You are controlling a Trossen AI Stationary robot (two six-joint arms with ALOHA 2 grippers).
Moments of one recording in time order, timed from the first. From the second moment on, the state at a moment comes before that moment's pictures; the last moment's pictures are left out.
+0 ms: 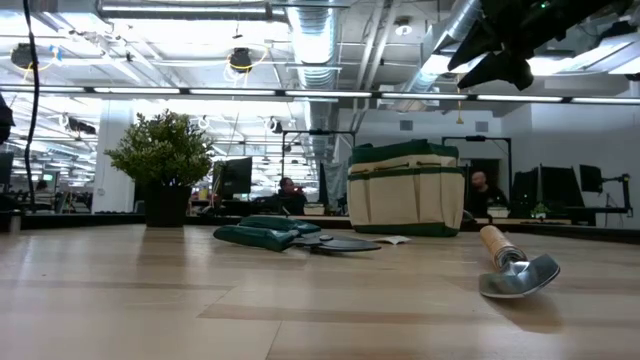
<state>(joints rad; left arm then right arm) 0.21 1.29 1.42 0.70 -0.69 1.88 -0.23 0.74 0.72 -0.41 0.30 0.34</state>
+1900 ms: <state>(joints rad) -0.11 1.12 1.70 0.37 -0.21 0.09 -0.23 0.74 0.72 -0.41 0.29 0.37</state>
